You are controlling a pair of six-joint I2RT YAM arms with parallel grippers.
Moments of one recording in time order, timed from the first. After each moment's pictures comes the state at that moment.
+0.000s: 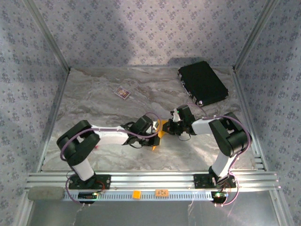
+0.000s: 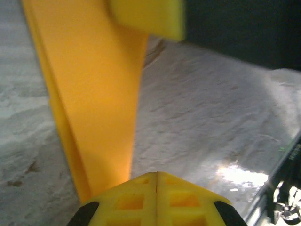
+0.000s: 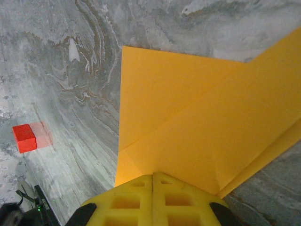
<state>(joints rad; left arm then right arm) -0.92 1.71 0.77 0.02 0.37 -0.81 0.46 1.72 0.66 0.16 -0.59 0.73</state>
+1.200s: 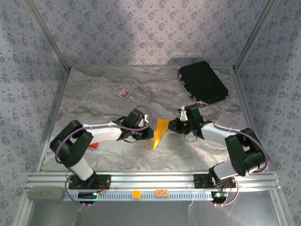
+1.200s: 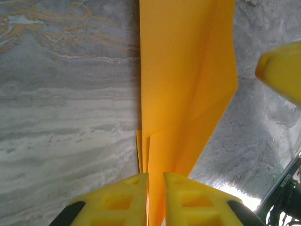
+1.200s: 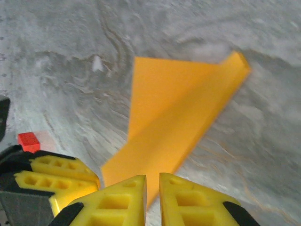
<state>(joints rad) -0.79 1.64 0.77 -0.03 0.38 -0.81 0.42 1.44 0.57 0.02 -0.50 0.69</state>
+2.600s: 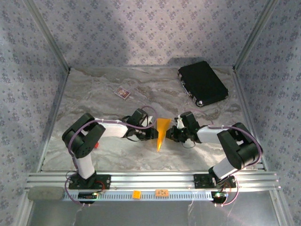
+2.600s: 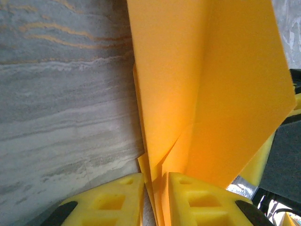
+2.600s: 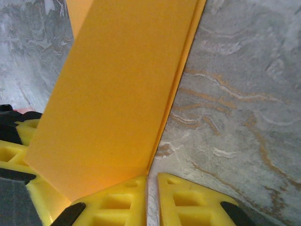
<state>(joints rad) -0.78 1.79 0.82 0.05 0.53 -0.80 0.49 1.54 0.51 0.11 -0.55 0.77</state>
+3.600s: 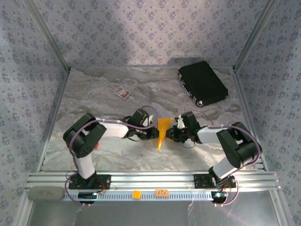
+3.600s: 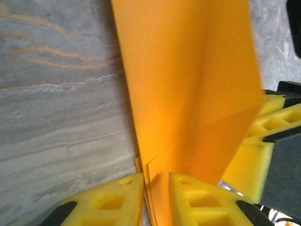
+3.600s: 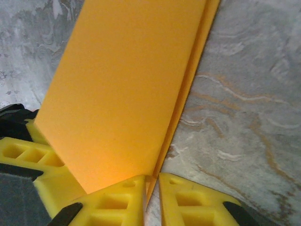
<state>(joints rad) -0.79 1.79 0.82 0.08 0.48 -0.82 0.47 1.55 0.49 0.17 -0.59 0.81</state>
